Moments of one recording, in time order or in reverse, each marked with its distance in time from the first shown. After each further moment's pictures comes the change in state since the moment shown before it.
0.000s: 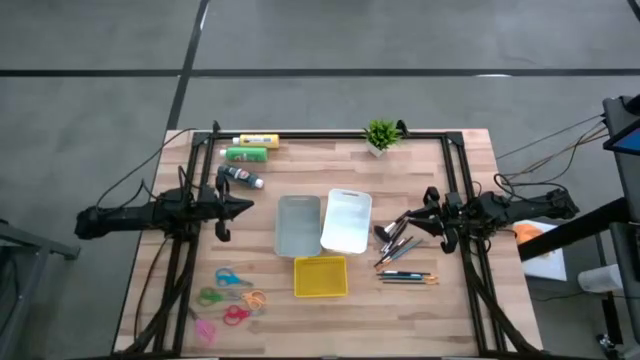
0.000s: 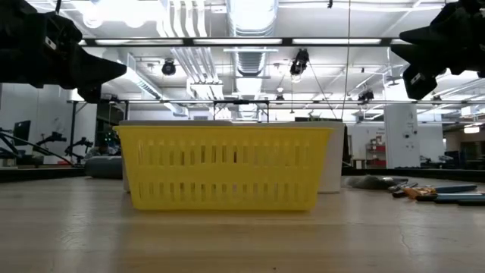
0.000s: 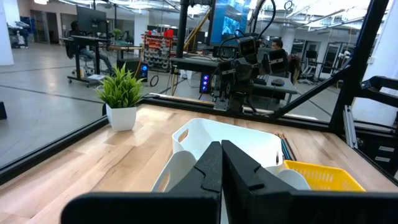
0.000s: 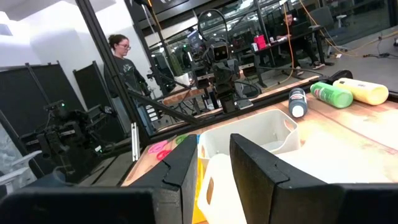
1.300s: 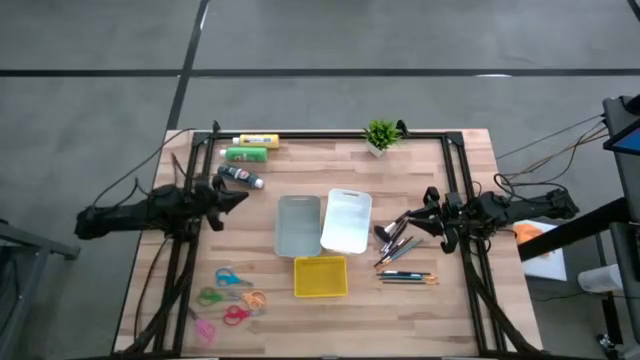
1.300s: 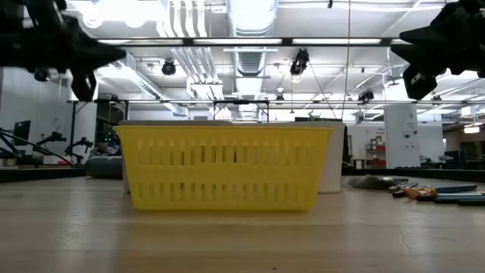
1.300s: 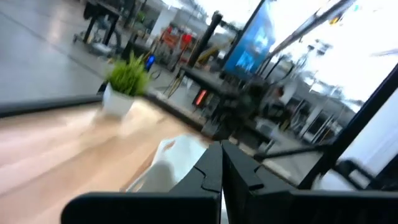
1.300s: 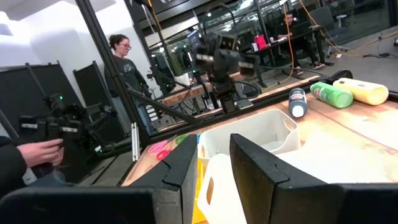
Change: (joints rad) left arm 0.001 0.000 0.106 -0.058 -0.083 -0.394; right arm 0.000 0.000 0.000 0.000 0.000 0.000
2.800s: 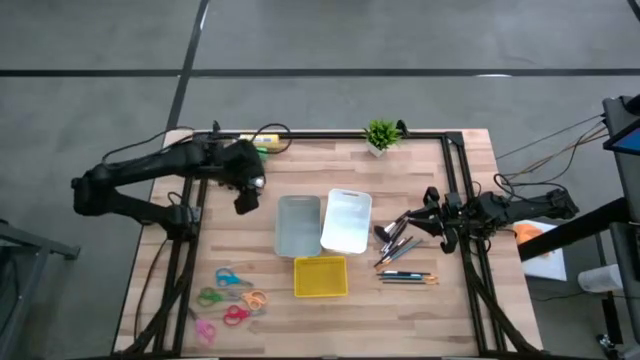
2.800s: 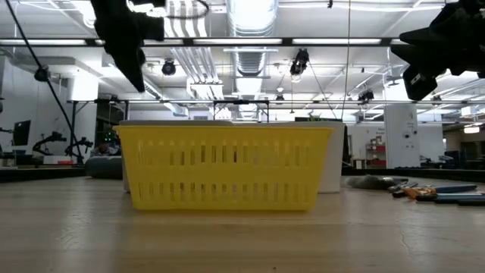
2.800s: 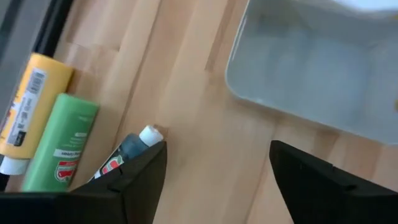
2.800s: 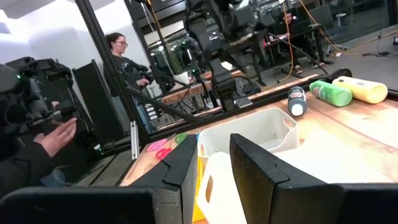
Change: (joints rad) left arm 0.268 1.196 1.000 -1.052 0.124 0.521; right arm 0.000 0.000 0.000 -0.007 0.000 0.000
